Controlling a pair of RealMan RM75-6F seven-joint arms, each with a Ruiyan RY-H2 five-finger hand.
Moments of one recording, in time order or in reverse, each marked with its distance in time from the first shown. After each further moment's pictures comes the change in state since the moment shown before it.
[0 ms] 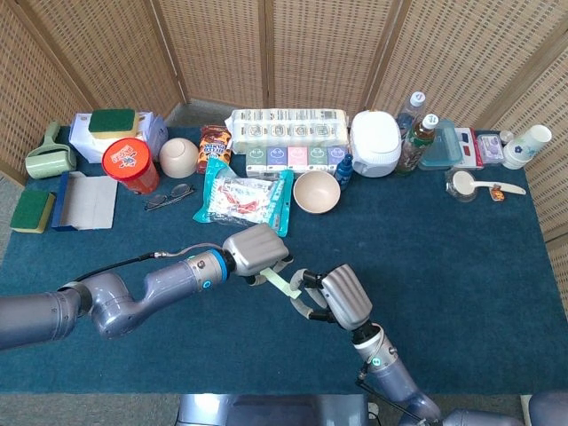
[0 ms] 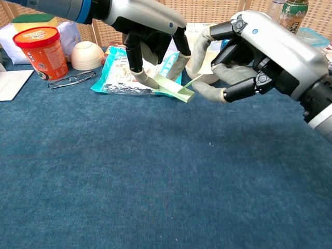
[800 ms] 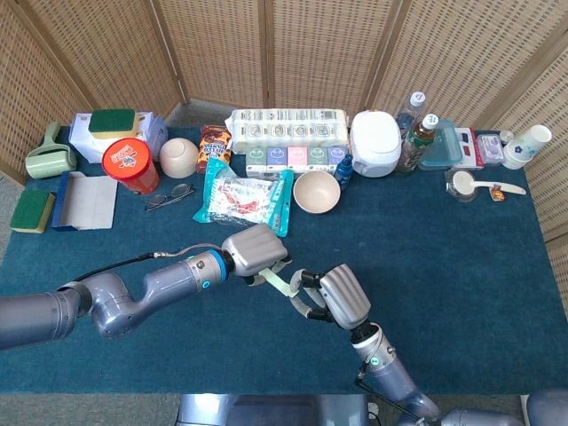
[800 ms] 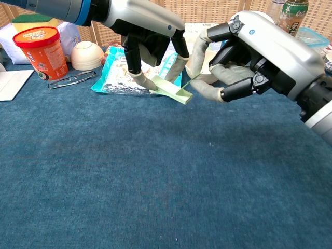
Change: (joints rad) left arm 0.000 -0.002 0.006 0.004 0.007 -0.001 -0.005; right arm 0.009 -0.005 0.001 0.002 0.009 -0.003 -0.013
